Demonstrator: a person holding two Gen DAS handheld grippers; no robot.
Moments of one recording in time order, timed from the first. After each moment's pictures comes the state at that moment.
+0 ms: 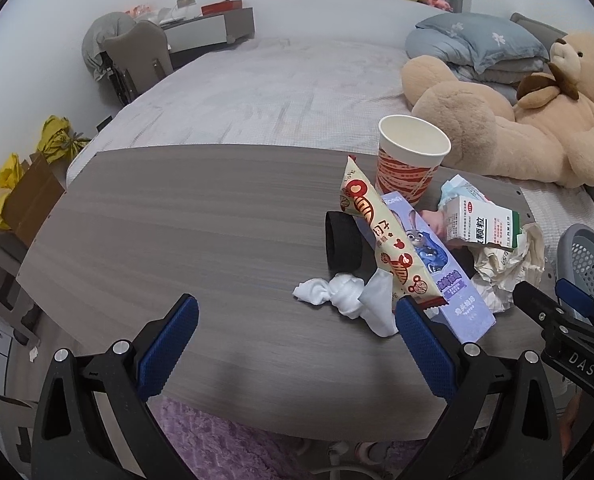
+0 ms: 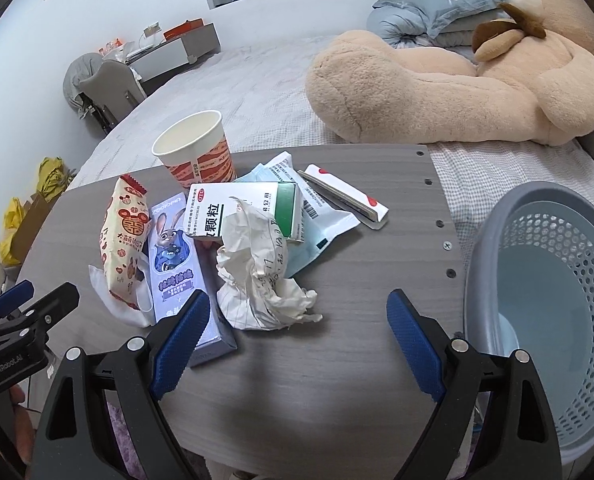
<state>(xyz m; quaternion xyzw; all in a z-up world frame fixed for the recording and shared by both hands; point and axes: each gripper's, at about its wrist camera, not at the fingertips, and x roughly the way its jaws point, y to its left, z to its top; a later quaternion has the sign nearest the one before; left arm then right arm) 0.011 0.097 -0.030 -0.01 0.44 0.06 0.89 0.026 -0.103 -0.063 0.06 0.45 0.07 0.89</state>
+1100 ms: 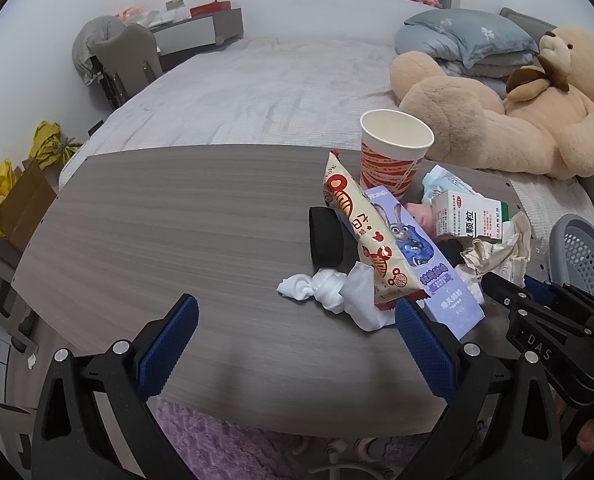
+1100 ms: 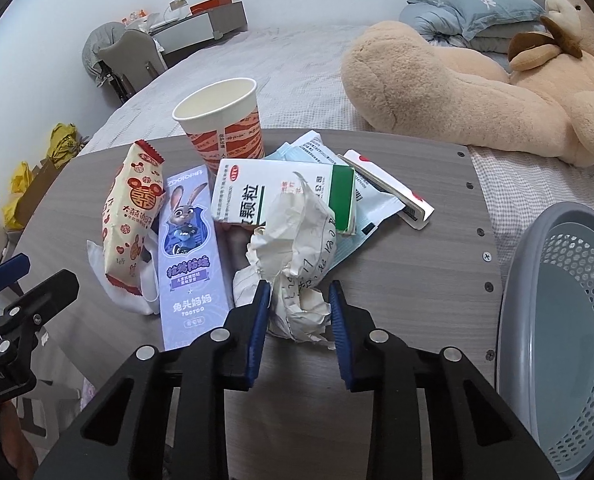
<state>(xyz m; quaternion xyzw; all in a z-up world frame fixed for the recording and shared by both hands) 0.006 0.090 -0.031 0.00 0.45 0.04 0.89 0.037 -0.080 -0.077 0.01 0.47 0.11 0.88</state>
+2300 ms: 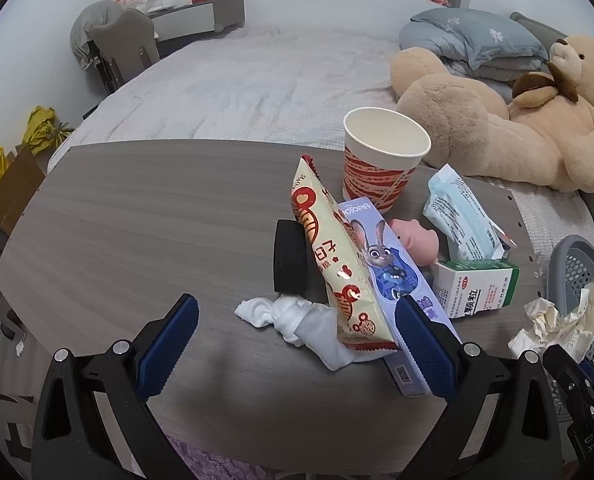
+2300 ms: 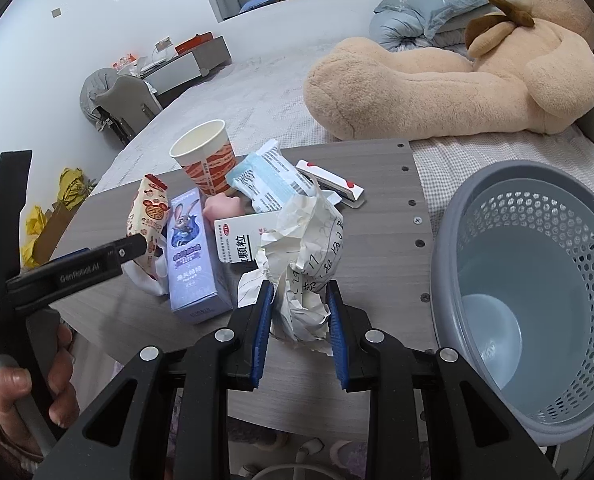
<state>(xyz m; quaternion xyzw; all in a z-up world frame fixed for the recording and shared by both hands) 0.041 0.070 -0.040 -0.03 0.46 0.05 0.89 -0.016 -0.142 -0.051 0.09 0.44 0.10 0.89</state>
